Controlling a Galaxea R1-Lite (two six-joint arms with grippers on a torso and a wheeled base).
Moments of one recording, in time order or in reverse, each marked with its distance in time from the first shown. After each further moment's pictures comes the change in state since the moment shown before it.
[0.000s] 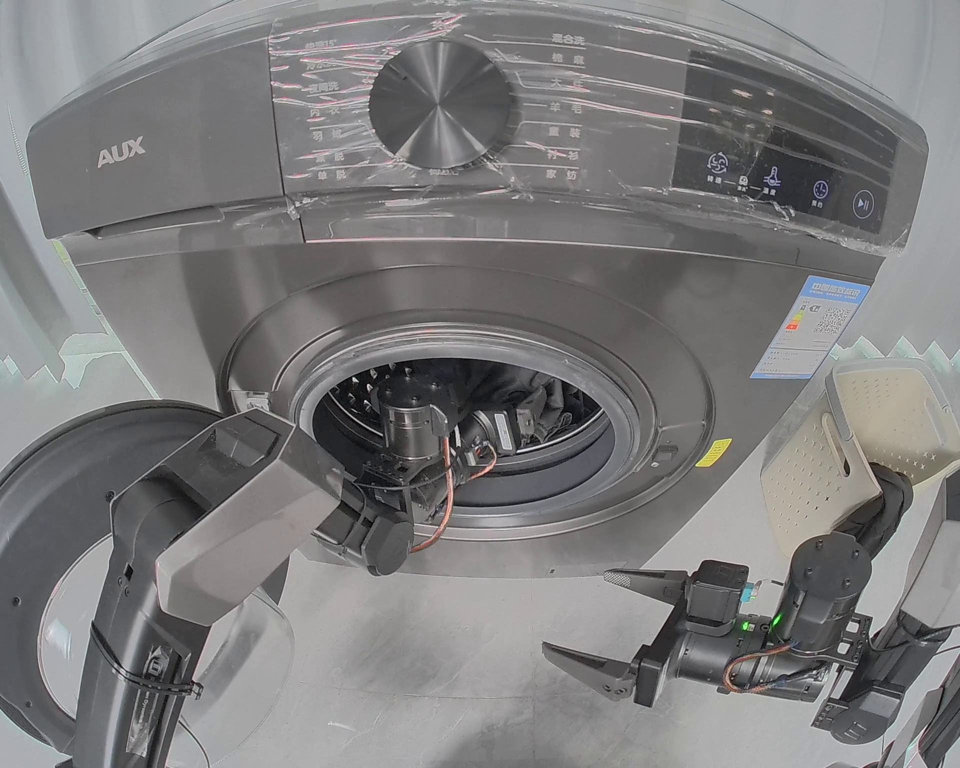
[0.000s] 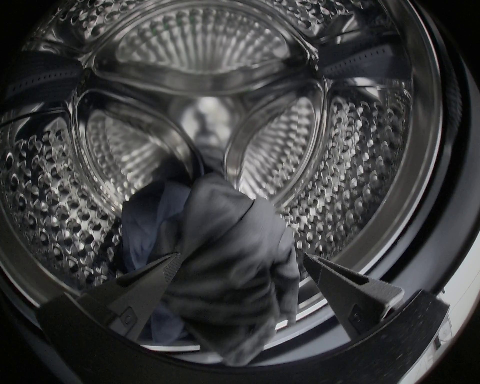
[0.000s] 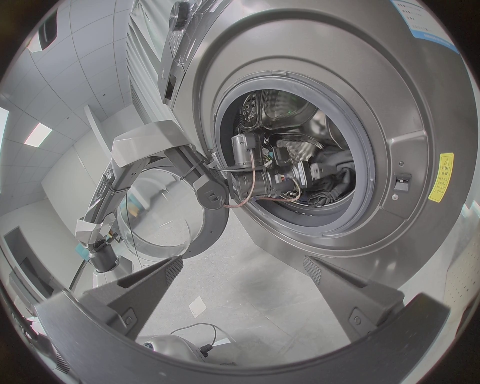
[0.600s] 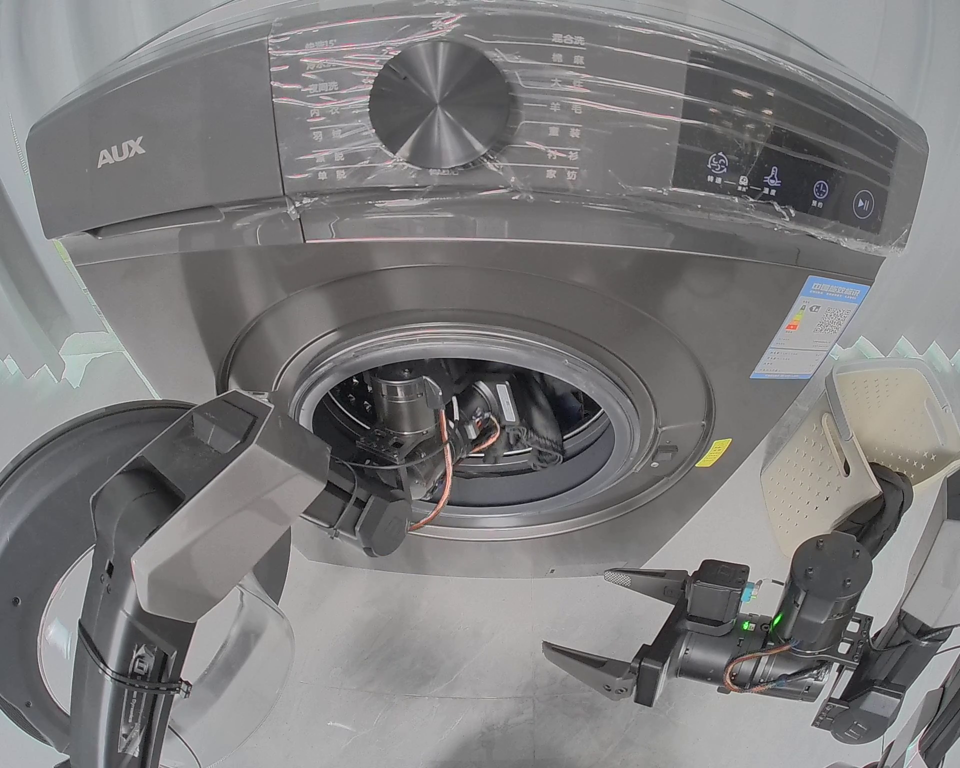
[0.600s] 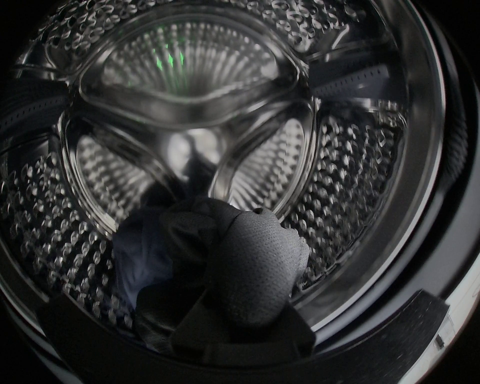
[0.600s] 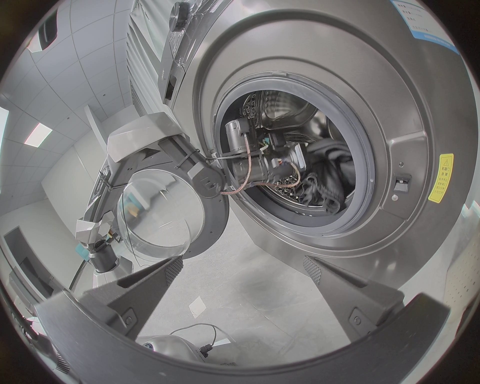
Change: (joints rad) left arm -0.004 -0.054 -0.023 0.006 -0.022 0.005; right arm 0.000 -0.002 0.000 0.000 0.000 0.000
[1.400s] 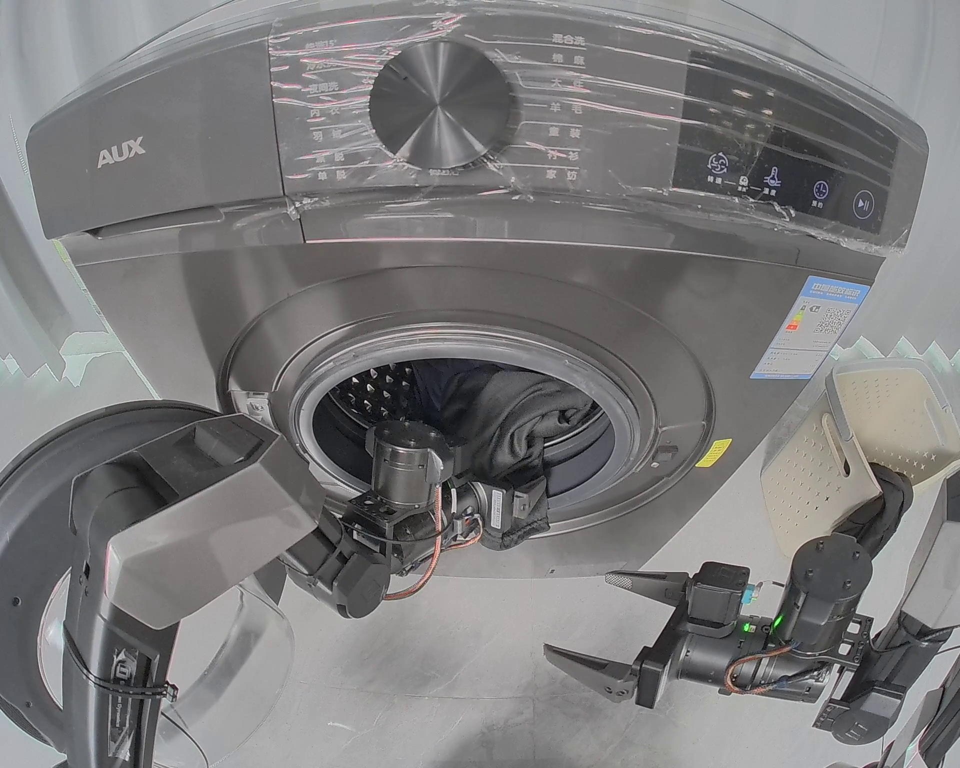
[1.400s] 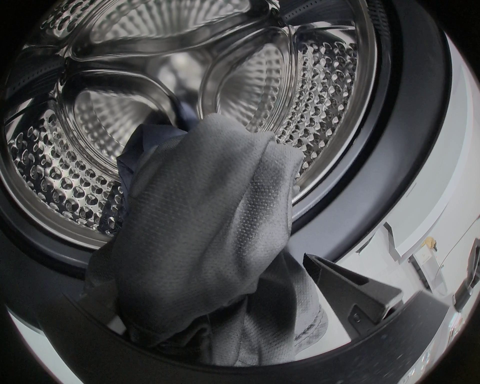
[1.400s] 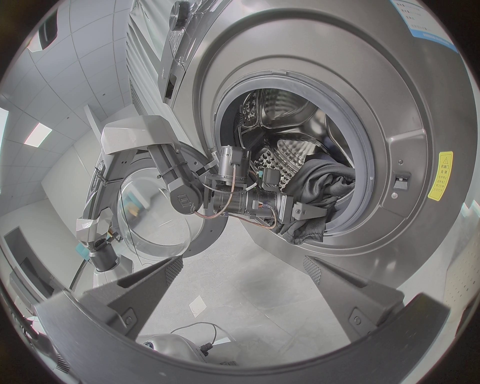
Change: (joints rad) left arm -0.027 -0.064 0.335 0.073 -0.059 0.127; right arm 0.000 0.000 0.006 0.000 0.000 0.000
